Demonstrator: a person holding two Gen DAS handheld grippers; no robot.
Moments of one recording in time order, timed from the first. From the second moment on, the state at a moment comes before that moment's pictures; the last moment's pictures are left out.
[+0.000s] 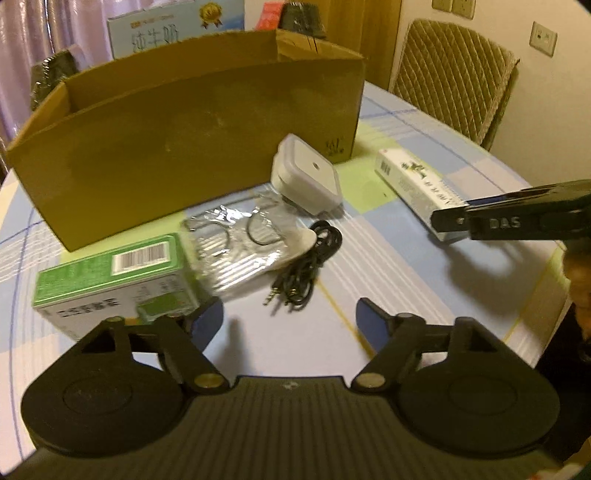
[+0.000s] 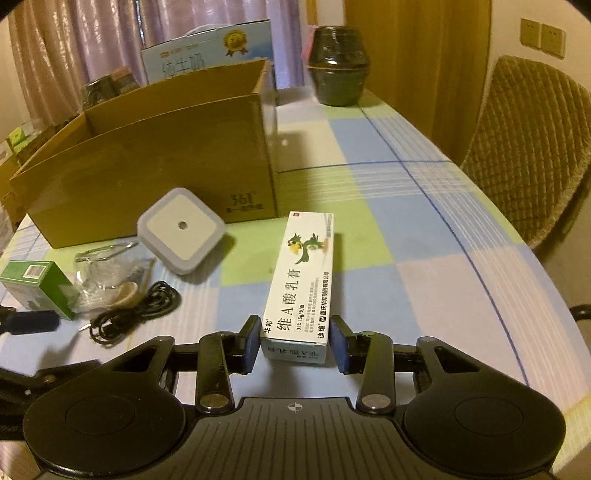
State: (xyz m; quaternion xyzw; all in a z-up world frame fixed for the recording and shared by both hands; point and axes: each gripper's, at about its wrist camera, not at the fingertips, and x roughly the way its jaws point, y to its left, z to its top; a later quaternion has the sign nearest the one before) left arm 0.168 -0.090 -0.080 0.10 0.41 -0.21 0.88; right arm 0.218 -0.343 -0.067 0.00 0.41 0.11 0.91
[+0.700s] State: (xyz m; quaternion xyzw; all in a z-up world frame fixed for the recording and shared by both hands) left arm 0.156 -0.111 -0.081 0.10 0.42 -0.22 0.88; right arm 0.221 -0.348 -0.076 0.00 0.41 0.12 0.90
